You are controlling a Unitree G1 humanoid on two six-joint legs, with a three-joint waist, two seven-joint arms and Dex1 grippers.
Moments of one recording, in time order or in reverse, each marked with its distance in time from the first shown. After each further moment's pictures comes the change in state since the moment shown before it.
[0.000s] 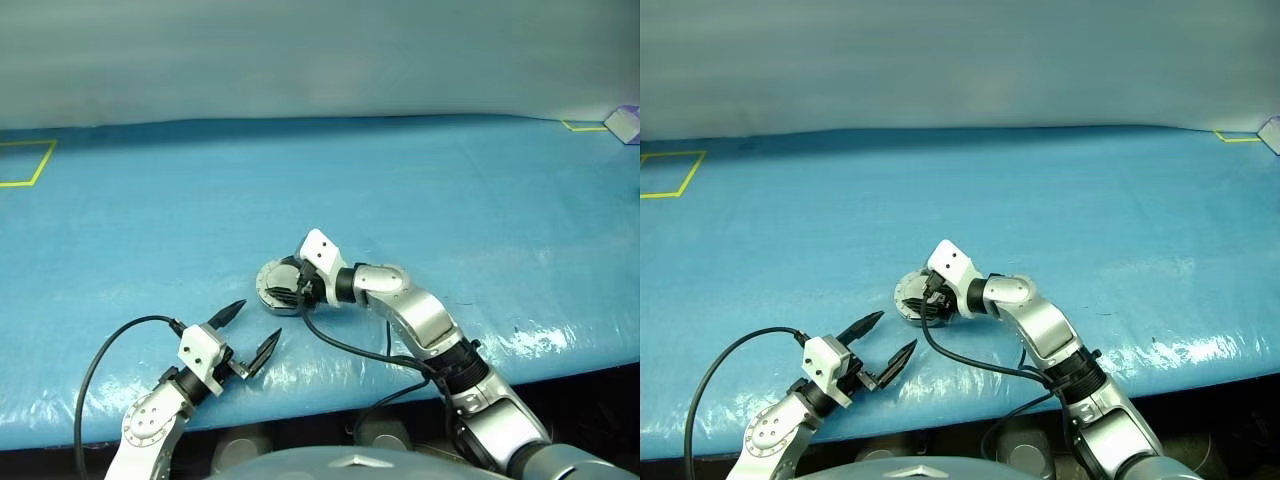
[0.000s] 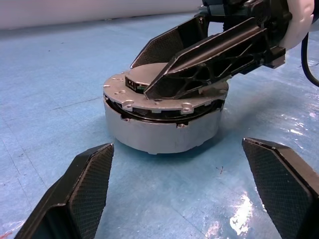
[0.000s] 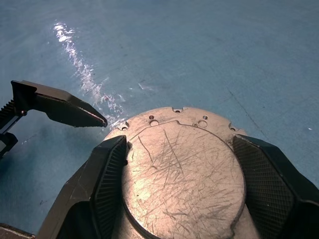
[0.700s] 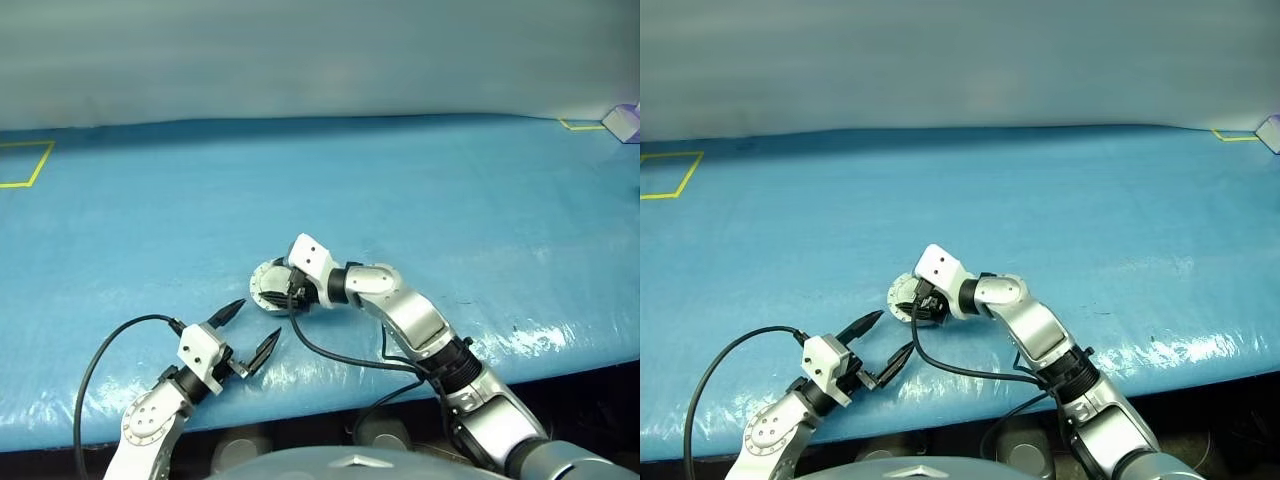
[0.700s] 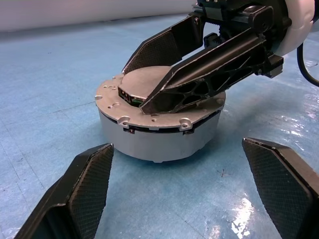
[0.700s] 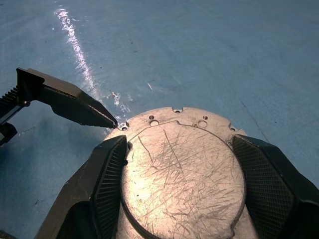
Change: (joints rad) left arm -0.001 0.005 0.001 0.000 0.000 0.001 -0.004; right arm -0.024 0.028 0.063 0.030 -0.086 -0.072 0.016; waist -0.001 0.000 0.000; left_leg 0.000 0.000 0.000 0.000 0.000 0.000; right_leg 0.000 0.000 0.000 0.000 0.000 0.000
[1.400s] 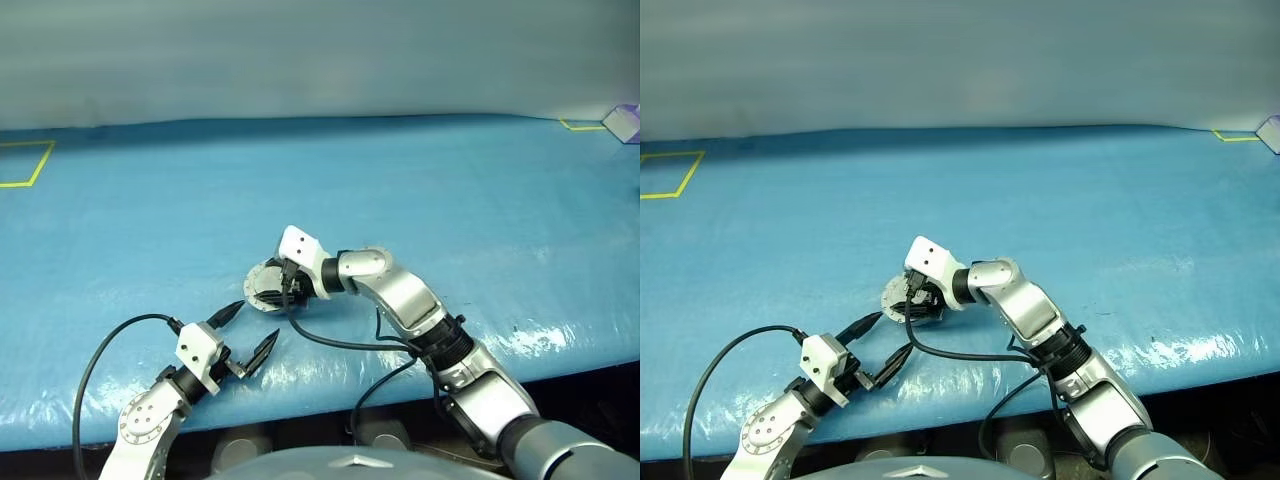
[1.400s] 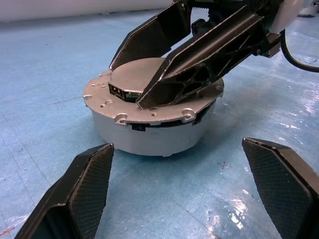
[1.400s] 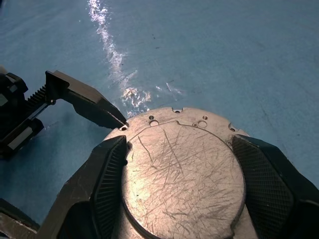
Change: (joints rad) left arm -0.009 0.017 0.003 0.000 -0.023 0.027 -0.011; right arm -0.144 -0.007 -0.007 0.045 0.023 0.135 0.154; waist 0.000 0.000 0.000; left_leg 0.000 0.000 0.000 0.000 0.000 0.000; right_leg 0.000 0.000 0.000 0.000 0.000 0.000
